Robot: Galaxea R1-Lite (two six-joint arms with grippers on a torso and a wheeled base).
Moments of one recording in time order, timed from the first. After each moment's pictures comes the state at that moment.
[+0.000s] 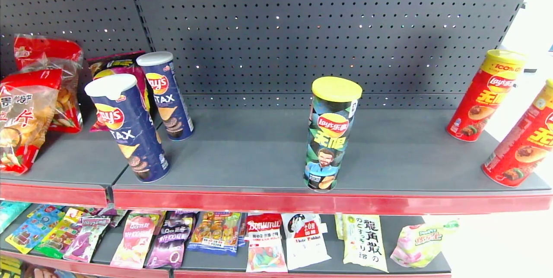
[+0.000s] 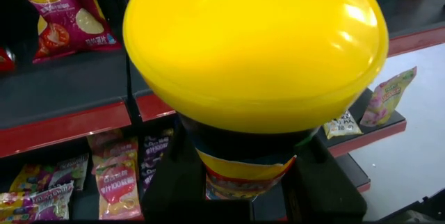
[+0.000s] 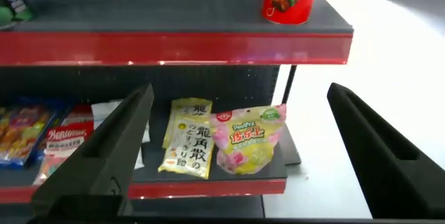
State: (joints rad) left arm 0.07 0.28 -0.50 0.25 -0.43 0.05; right arm 0.00 0.00 -0.04 0.03 -0.06 -0.05
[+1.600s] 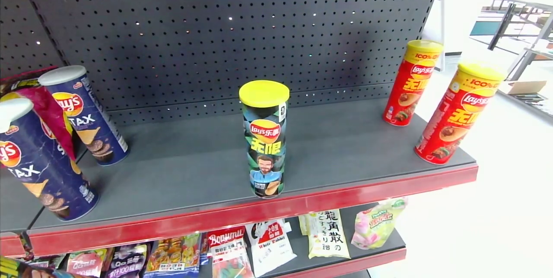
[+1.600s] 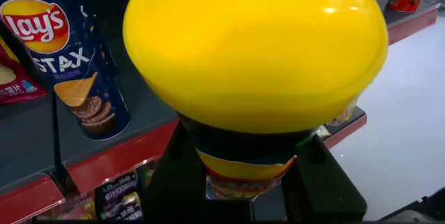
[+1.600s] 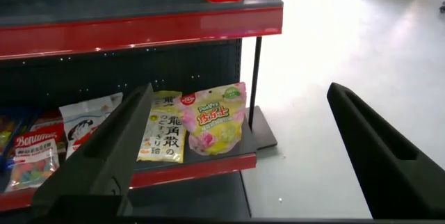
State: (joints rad) left arm 0.07 0.28 -0.51 0.25 -0.44 0.05; right arm 0.00 0.00 -0.04 0.03 -0.01 -0.01
